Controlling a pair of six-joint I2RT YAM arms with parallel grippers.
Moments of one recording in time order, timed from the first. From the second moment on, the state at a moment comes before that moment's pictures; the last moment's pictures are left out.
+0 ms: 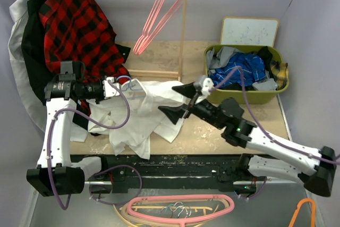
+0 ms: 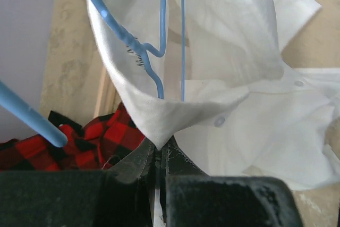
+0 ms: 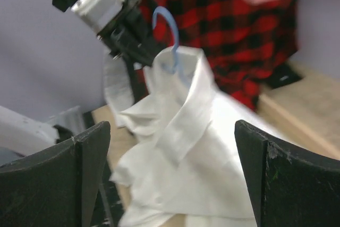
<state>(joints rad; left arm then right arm) 0.09 1.13 1.28 -1.11 0.90 1.39 1.02 1.01 0.77 0.39 -0.04 0.21</state>
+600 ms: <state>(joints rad) 0.09 1.20 1.35 -1.41 0.91 1.73 1.03 1.09 0.80 -0.10 0.00 -0.37</state>
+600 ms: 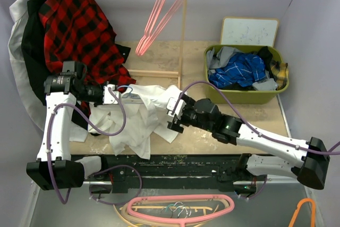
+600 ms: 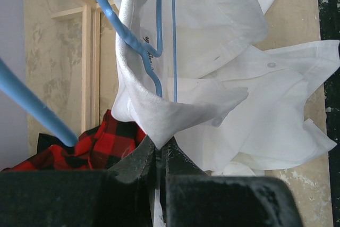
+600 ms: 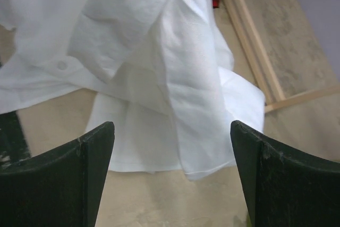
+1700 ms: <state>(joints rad) 0.04 1.26 1.43 -1.53 0.92 1.79 1.10 1.22 0.67 0.27 0.19 -0.60</state>
